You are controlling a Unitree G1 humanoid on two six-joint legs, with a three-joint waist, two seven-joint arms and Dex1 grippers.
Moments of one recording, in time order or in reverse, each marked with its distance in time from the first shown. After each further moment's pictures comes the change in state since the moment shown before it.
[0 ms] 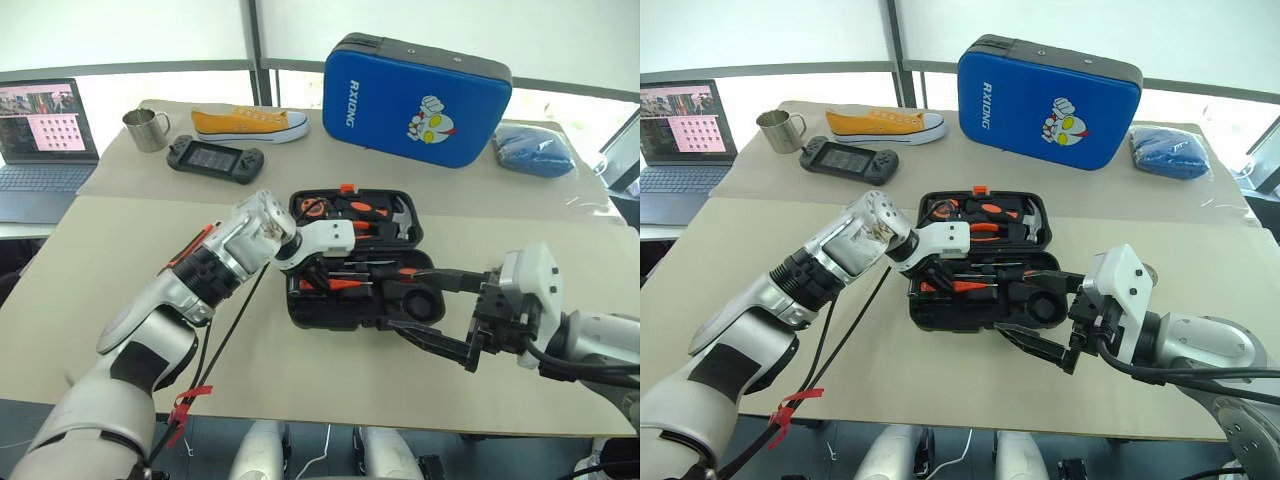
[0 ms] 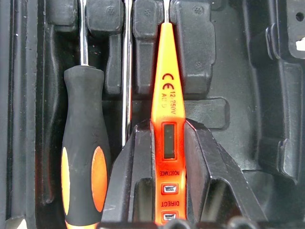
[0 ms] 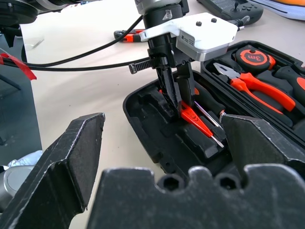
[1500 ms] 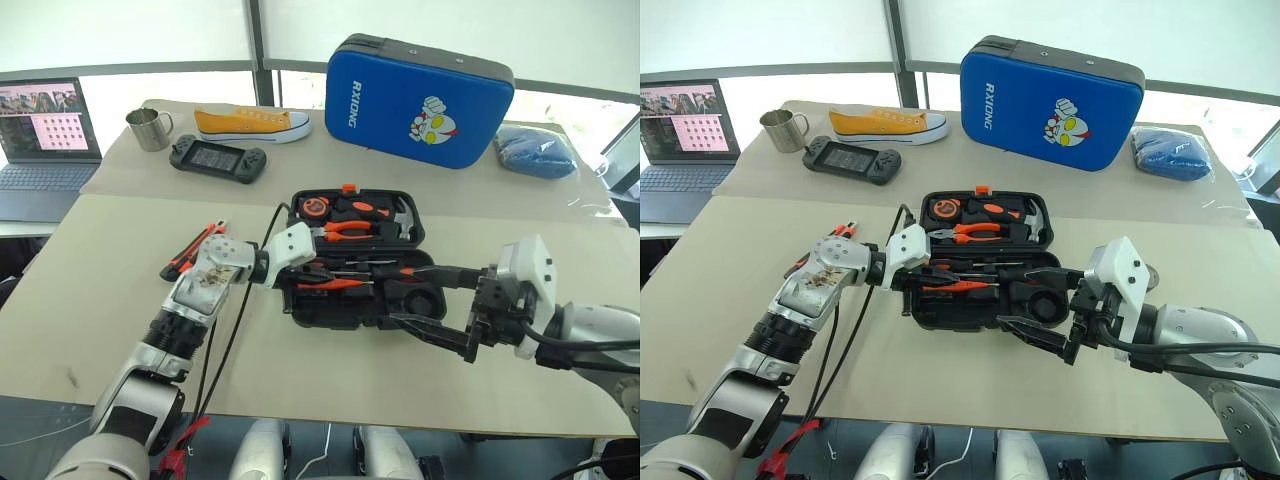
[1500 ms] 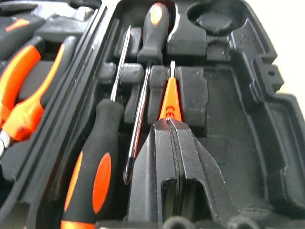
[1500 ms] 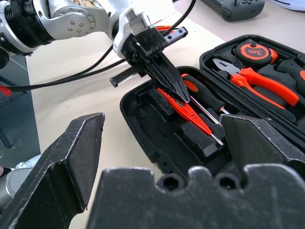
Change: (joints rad) left arm 0.420 -0.015 0.389 -0.060 -0.129 -0.533 0.182; right arm -0.043 0.001 0.040 0.079 -0.008 0.000 0.035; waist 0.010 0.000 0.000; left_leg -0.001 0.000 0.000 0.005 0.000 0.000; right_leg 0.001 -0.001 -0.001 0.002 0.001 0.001
